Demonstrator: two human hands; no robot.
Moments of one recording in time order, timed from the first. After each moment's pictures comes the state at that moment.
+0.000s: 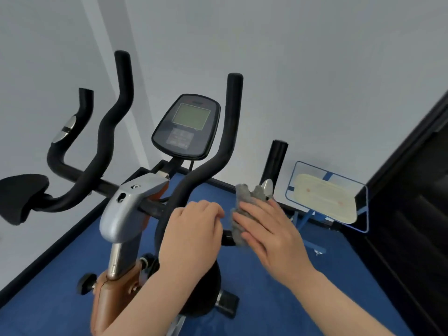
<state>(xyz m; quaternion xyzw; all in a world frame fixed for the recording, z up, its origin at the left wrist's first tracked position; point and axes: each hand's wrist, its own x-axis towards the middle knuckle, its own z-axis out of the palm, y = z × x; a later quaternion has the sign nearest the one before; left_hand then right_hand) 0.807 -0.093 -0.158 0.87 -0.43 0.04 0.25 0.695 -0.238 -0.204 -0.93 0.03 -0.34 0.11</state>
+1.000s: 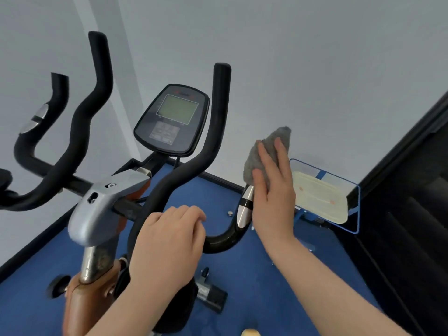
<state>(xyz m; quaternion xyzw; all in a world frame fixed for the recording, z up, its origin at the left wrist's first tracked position) 0.803 -0.096 -0.162 0.88 -0.41 0.09 0.21 0.743 -0.267 -0.164 -0.80 0.25 -0.43 0.34</state>
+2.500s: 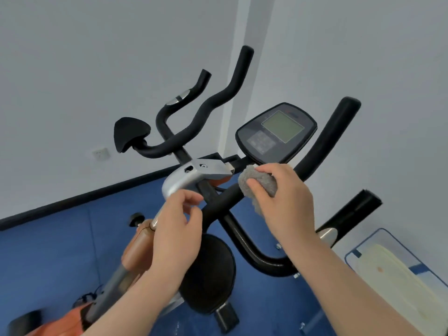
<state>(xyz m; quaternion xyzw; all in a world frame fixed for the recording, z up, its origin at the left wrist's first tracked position) 0.798 -0.058 -0.173 0.83 0.07 0.07 0.54 0.810 -0.235 -0.132 -0.91 0.02 -0.27 0.31</state>
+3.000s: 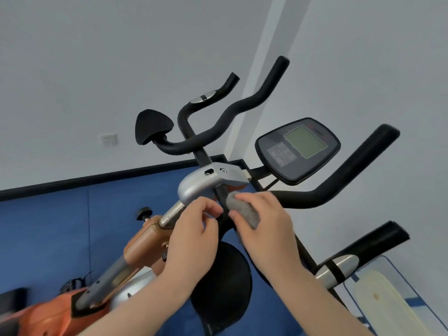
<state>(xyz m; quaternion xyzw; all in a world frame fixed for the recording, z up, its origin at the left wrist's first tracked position) 0.801 -0.050 -0.183 0.80 0.04 0.04 0.60 0.805 -0.190 -0.149 -0.93 -0.08 -0.16 0.32</state>
